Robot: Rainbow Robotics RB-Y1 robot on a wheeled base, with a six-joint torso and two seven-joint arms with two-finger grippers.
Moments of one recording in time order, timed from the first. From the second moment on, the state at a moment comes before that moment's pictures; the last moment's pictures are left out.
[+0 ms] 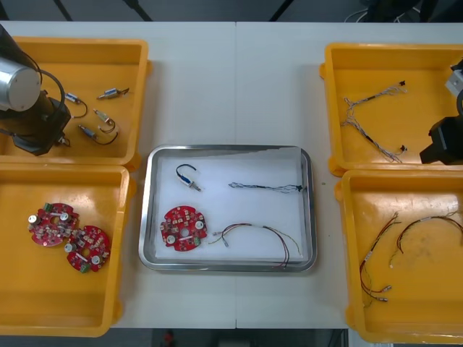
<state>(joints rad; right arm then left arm) -0.46 -1.06 0.02 -2.00 -1.07 1.78 1.07 -0.90 0.95 -0.70 -1.07 0.94 1.17 -0.06</state>
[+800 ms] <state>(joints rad) -0.31 -1.07 -0.05 -1.88 -1.05 1.68 1.07 -0.97 0.97 -0.68 -1.20 0.94 1.39 -0.18</state>
